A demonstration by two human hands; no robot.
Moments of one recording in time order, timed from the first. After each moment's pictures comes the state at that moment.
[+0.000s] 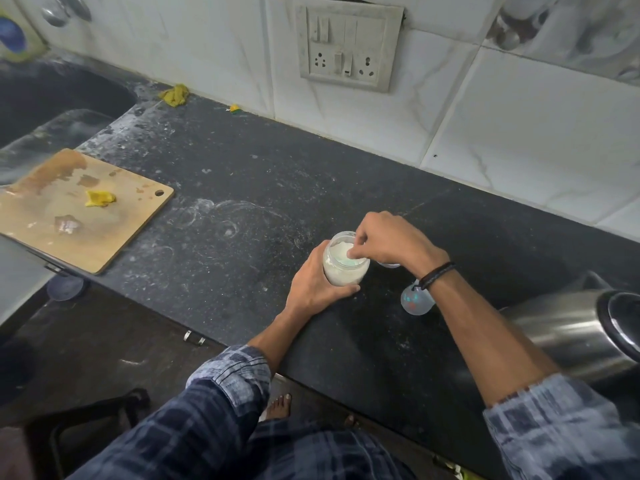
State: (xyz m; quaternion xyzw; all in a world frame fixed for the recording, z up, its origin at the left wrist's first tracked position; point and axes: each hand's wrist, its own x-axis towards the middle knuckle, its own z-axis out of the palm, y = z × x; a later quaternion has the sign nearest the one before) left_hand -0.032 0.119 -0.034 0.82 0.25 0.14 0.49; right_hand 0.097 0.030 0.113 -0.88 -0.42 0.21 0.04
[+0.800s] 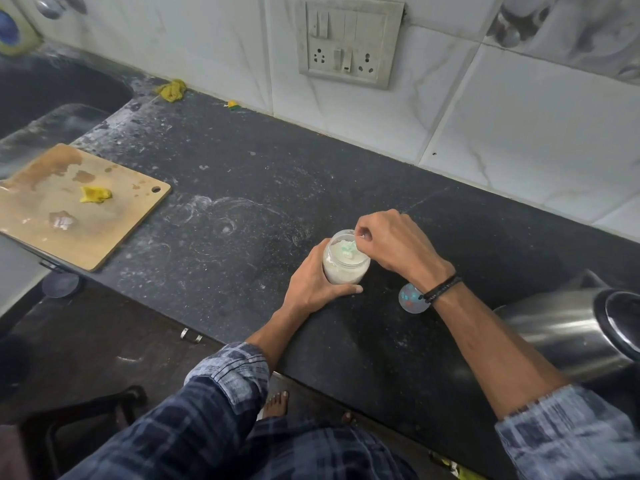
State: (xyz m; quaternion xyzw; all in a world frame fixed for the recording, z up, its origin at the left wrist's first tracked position) left_hand -0.032 0.119 -0.033 0.82 0.23 0.14 0.50; right_hand 0.082 0.011 0.119 -0.88 -0.45 0.09 0.08
